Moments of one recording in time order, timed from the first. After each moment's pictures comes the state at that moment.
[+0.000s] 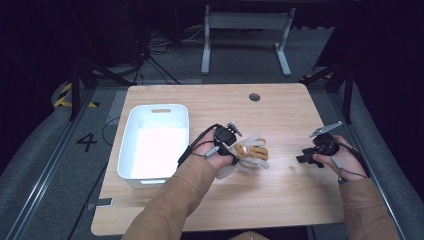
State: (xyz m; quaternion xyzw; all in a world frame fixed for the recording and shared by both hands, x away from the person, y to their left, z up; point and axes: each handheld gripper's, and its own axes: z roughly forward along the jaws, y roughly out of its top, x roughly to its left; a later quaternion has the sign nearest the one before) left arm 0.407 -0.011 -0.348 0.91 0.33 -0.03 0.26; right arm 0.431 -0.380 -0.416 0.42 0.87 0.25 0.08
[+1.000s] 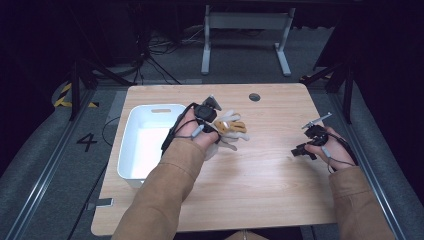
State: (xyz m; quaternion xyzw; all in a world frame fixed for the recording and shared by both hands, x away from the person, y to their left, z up) left arm 0.426 0.031 -0.297 0.85 0.45 0.01 0.25; right arm 0.464 -0.368 -0.421 0.46 0.86 0.22 0.05
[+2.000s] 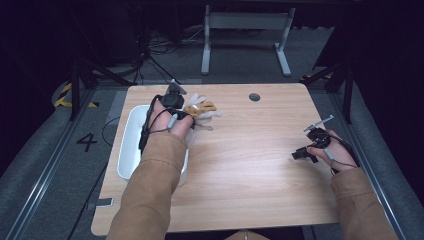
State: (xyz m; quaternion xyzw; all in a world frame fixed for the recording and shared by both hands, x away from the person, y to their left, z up) left arm 0.433 0.096 -0.276 0.74 0.61 0.04 0.28; right arm 0.459 -0.375 -0.428 0.46 0.86 0.23 0.01
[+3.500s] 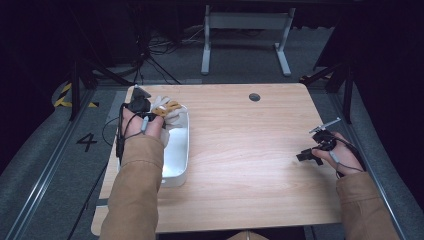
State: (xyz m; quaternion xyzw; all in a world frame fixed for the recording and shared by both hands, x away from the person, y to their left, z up) left arm 0.438 0.165 -0.308 0.65 0.70 0.05 0.28; right arm 0.447 -0.386 -0.424 0.48 0.85 0.23 0.02
